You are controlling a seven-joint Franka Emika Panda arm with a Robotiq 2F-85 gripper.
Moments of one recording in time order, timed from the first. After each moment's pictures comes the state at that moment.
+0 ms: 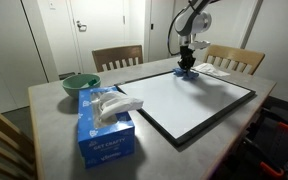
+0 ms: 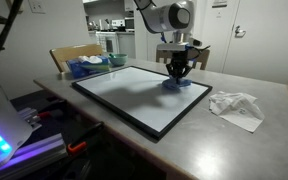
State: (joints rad) arm -0.17 0.74 -0.11 -1.67 -0.05 2.24 -0.11
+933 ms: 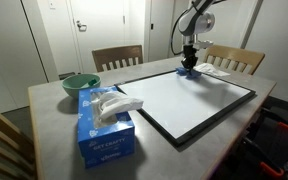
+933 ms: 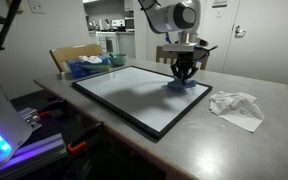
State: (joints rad) arm -0.21 0.75 -0.12 -1.66 -0.05 2.26 -0.21
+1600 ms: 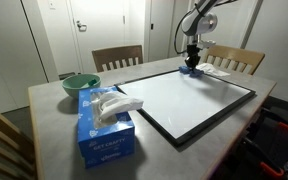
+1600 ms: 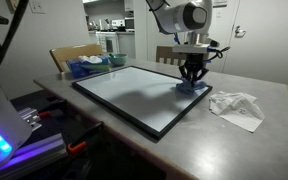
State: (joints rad) arm -0.27 0.80 -0.11 -1.58 -0.05 2.24 -0.28
